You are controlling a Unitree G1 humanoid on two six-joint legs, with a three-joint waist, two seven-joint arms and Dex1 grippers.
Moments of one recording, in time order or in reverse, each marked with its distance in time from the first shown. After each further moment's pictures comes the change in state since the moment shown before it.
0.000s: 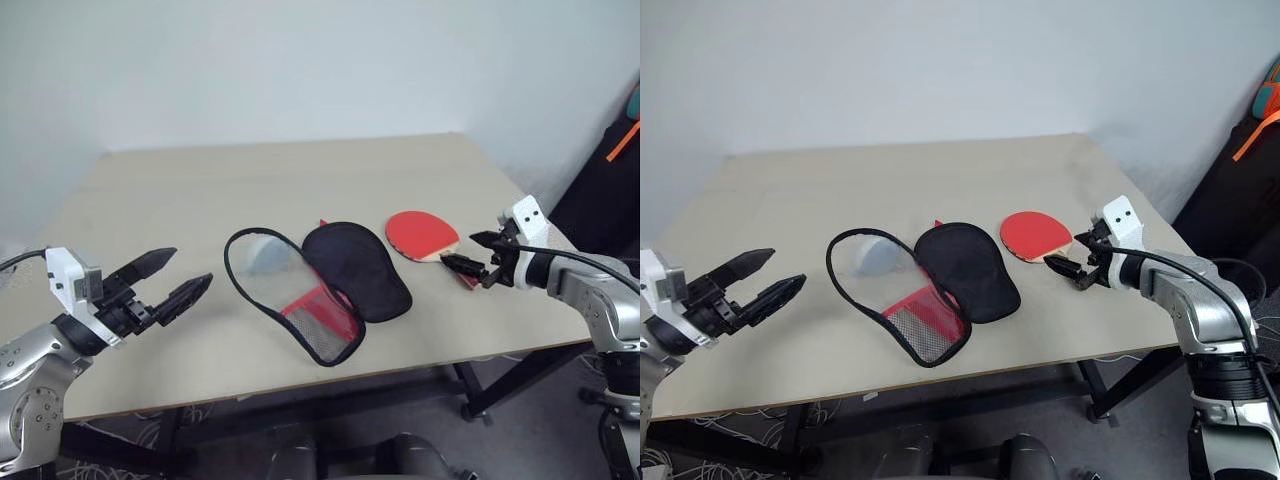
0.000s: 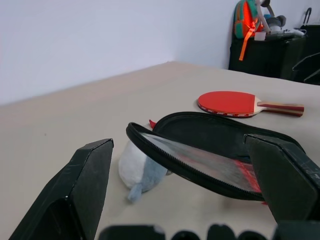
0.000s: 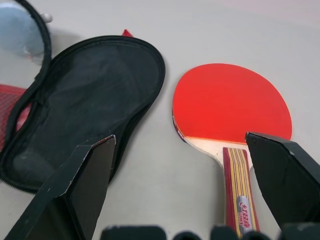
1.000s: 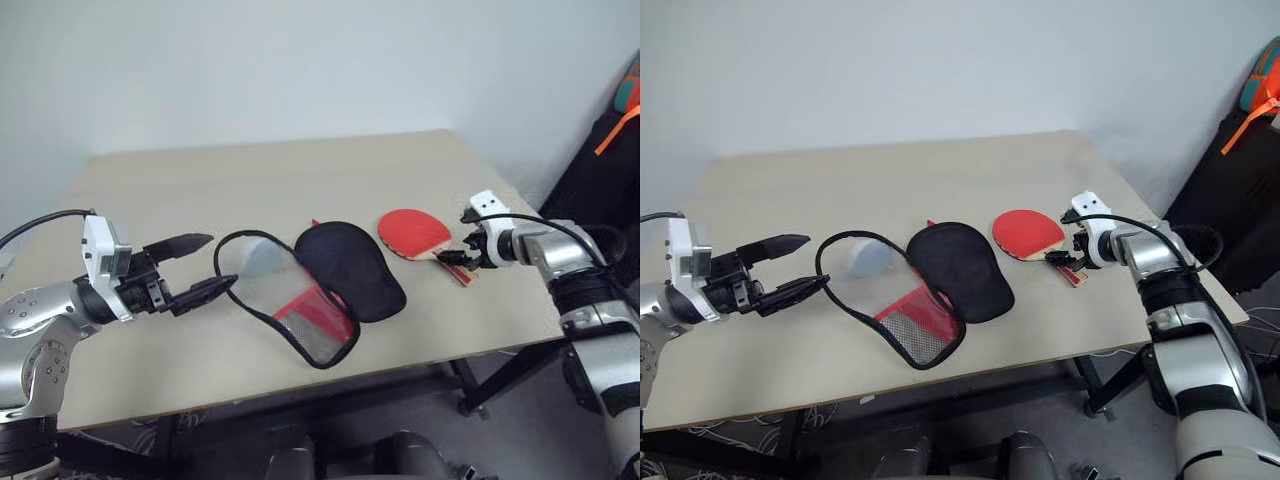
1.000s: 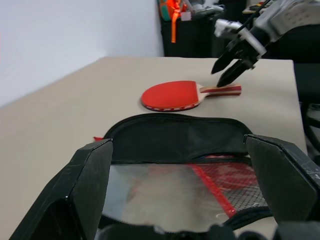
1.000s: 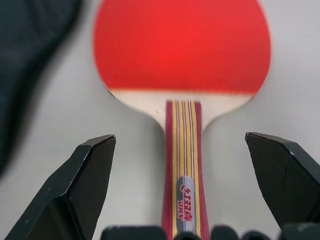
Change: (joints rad) left arm -0.189 0.118 -0.163 0.091 0.050 -0.003 -0.209; right arm -0.470 0.168 0.293 0.869 -0.337 -0.120 0.056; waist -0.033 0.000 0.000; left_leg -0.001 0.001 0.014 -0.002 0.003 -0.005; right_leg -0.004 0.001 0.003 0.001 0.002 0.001
